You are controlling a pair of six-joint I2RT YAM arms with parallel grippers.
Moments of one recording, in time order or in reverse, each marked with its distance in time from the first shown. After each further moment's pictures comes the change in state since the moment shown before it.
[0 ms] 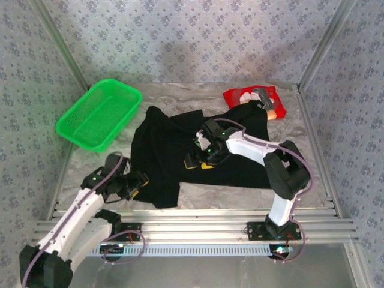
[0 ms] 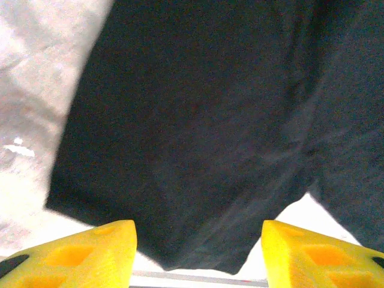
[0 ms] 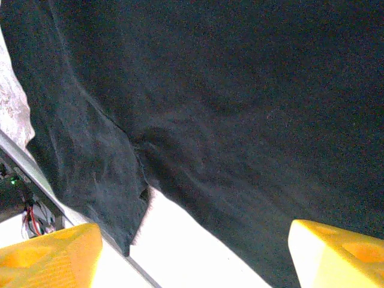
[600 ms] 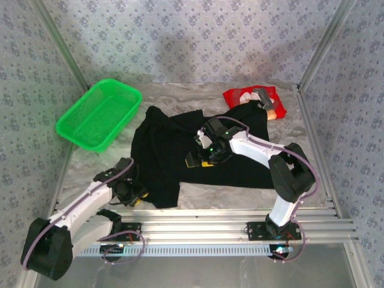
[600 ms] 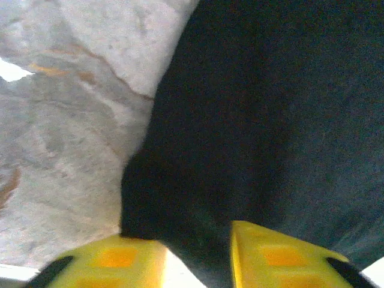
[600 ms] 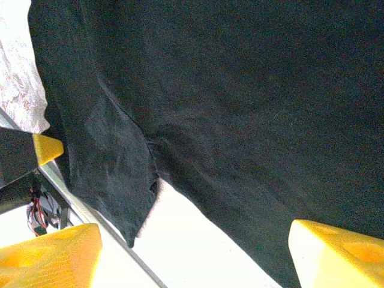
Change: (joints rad) left arm -0.061 0.205 -0.082 0.104 -0.029 -0.058; right arm -0.016 -0.039 -0.007 0.000 -0.016 -0.043
